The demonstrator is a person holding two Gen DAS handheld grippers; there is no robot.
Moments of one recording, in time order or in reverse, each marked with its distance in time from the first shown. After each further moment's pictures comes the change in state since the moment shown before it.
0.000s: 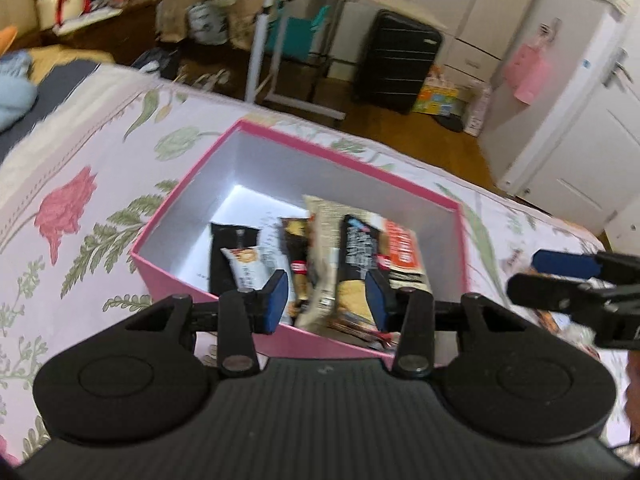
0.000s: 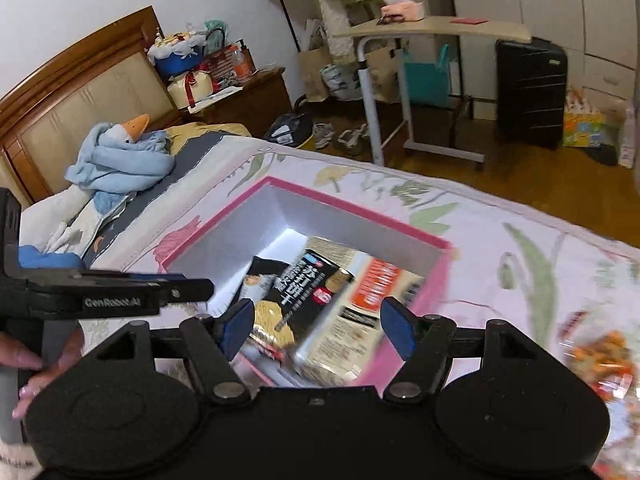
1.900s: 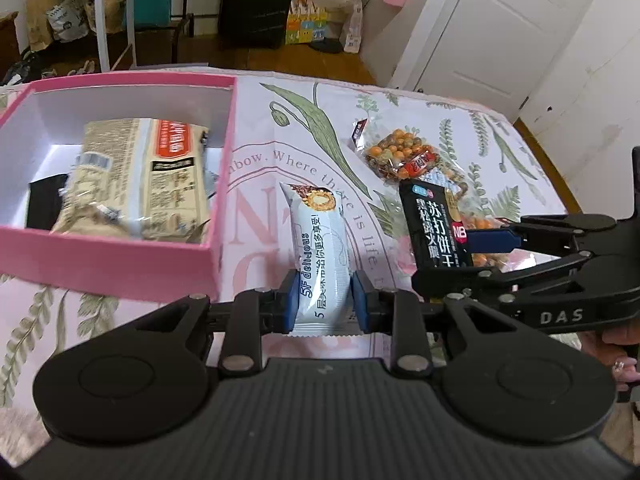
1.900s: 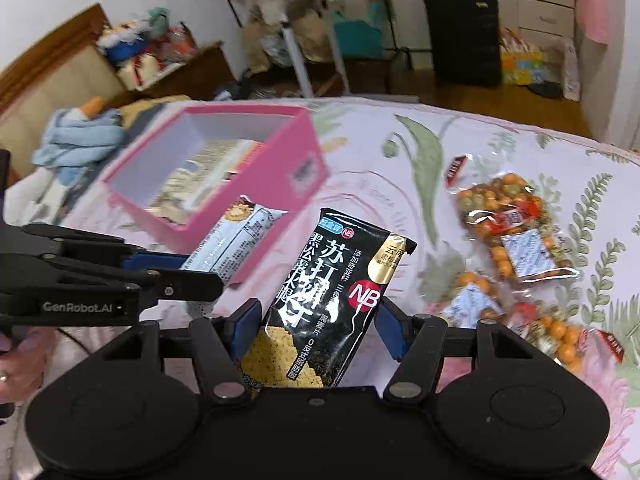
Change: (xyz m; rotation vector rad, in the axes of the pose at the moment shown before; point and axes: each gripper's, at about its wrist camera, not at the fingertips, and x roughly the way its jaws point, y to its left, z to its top) left arm 0.017 -0.144 -0.097 0.260 0.151 -0.233; right arm -0.042 -0.085 -0.132 0.124 0.056 -0.038
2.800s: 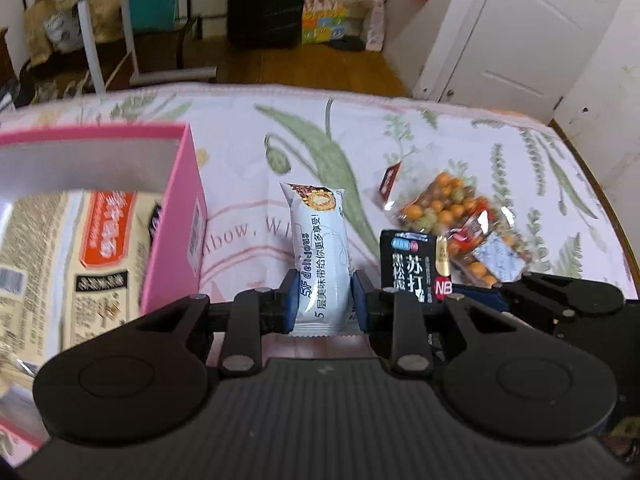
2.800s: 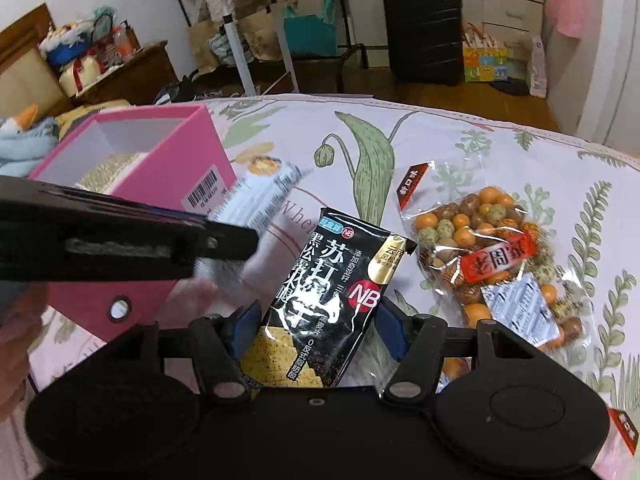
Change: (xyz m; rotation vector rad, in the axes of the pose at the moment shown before) left arm 0.123 -0.013 0.090 0.017 0.010 0.087; right arm 0.091 -0.059 0.038 0.042 -0.002 -0.160
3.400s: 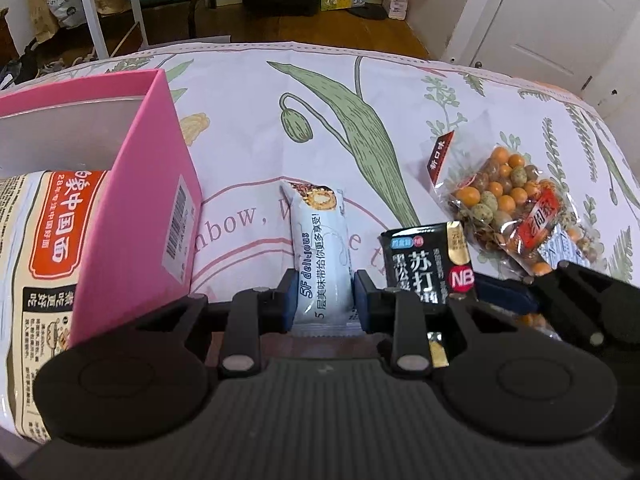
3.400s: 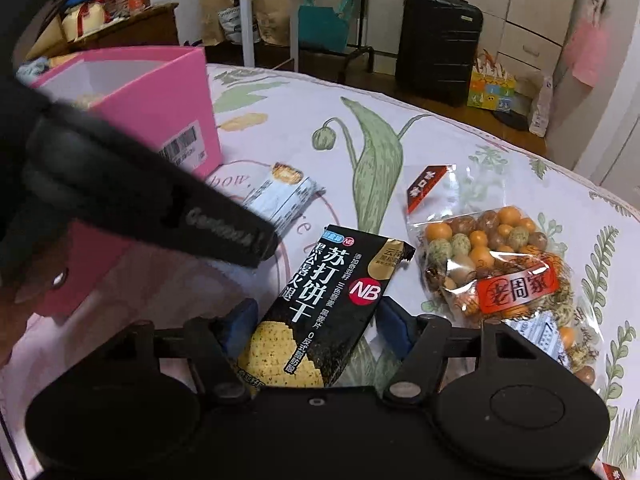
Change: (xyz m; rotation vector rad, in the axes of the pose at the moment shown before) left arm 0.072 0.011 0.002 -0.025 0.105 0.058; right arm 0.045 0.012 -0.003 -0.164 0.014 -0.108
